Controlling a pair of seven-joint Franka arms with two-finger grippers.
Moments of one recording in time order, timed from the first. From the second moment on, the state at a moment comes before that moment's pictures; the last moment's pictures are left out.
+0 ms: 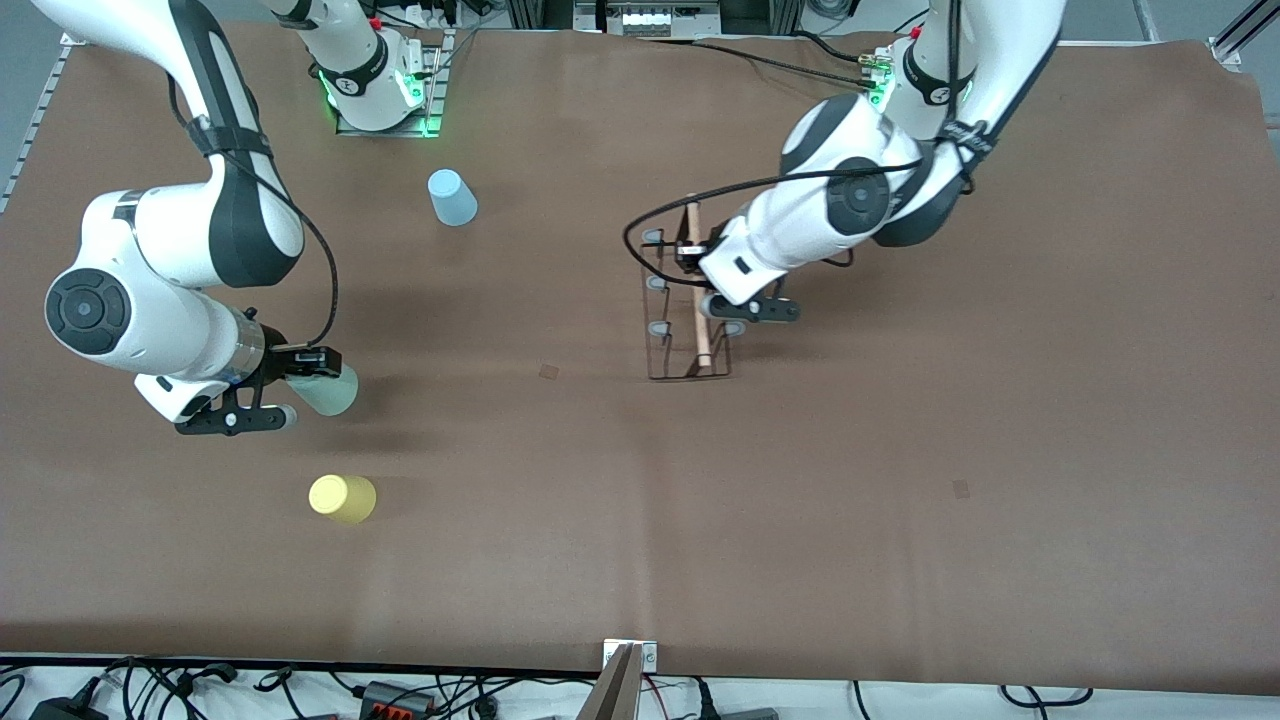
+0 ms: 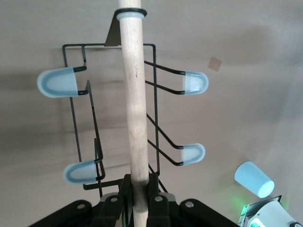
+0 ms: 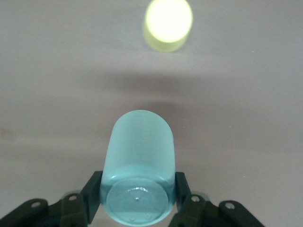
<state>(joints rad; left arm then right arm) -0.03 0.39 -0.66 -1.85 -0.28 2.20 -0.54 0.18 0.39 -0.04 -1.63 0.05 1.88 0.05</state>
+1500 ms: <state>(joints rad) -0.03 0.47 -0.65 -1.79 -0.22 2.18 -0.54 0.45 0.41 -0.03 -1.59 0.14 1.85 0.14</state>
